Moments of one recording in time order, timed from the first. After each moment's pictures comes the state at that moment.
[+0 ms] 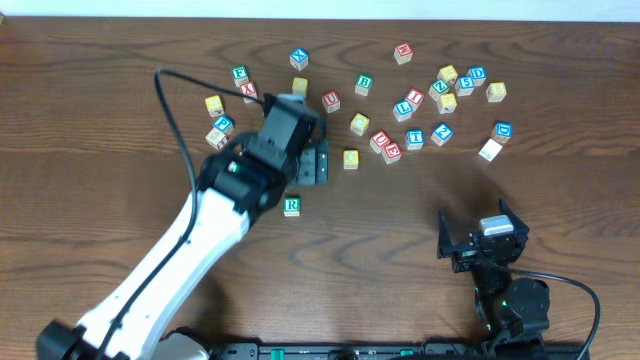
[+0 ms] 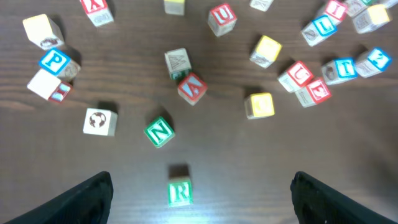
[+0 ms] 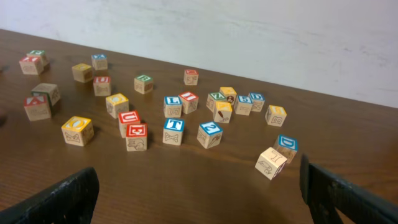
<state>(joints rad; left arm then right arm) -0.56 1.43 1.26 -0.80 -0.17 -0.44 0.16 0.06 0.01 -0.07 0.00 -0.12</state>
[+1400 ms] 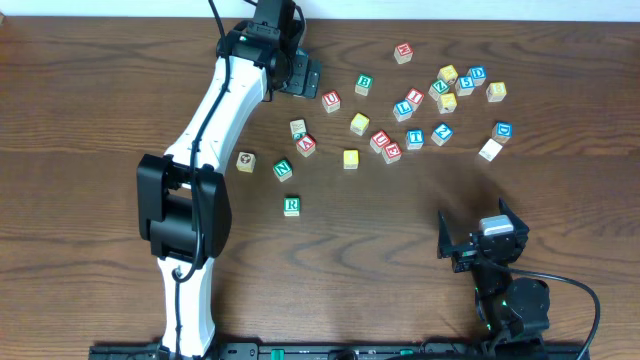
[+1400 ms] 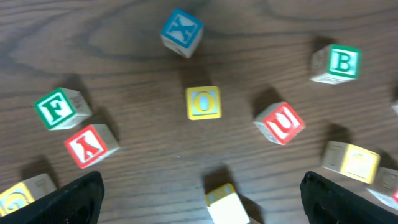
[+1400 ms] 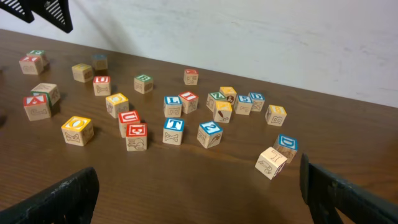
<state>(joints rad) -0.29 2.19 1.98 -0.84 0.03 -0.05 0.16 0.06 0.01 -0.07 0.00 -0.12</state>
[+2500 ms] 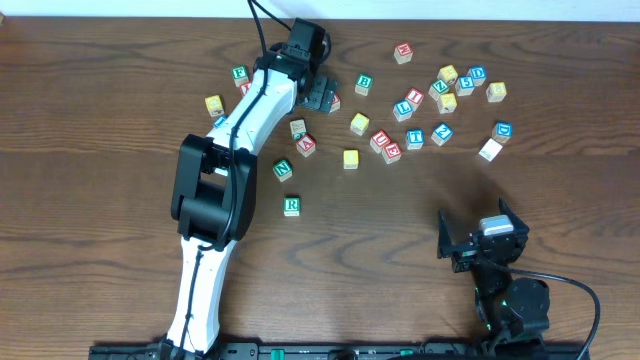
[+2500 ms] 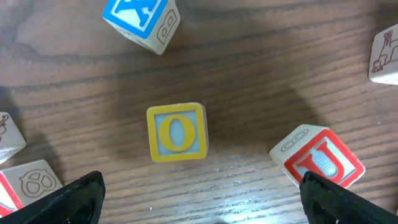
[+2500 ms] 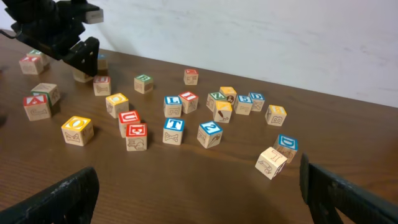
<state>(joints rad) -0.36 2.37 1.98 -0.70 -0.09 -0.05 0.16 0.06 0.01 -0.07 0.00 -0.12</state>
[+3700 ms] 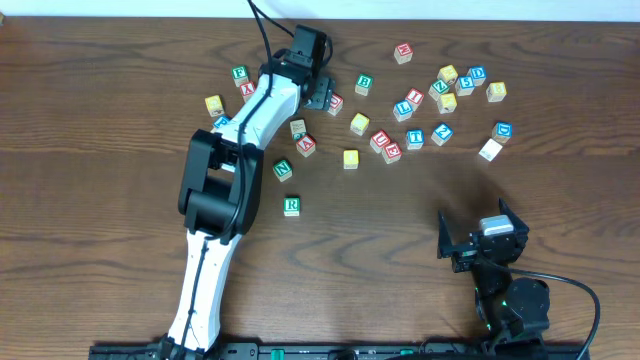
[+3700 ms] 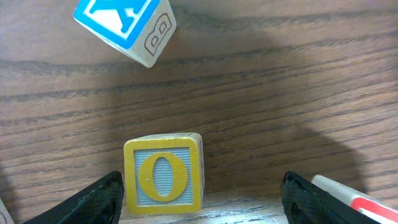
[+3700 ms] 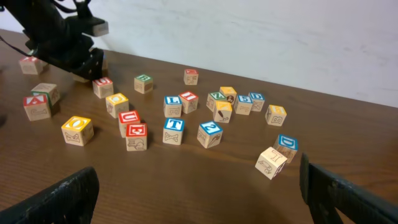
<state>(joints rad) -0.36 2.44 1.98 -0.60 -0.09 -0.10 0.16 0.06 0.01 -0.07 0.00 -0.12</state>
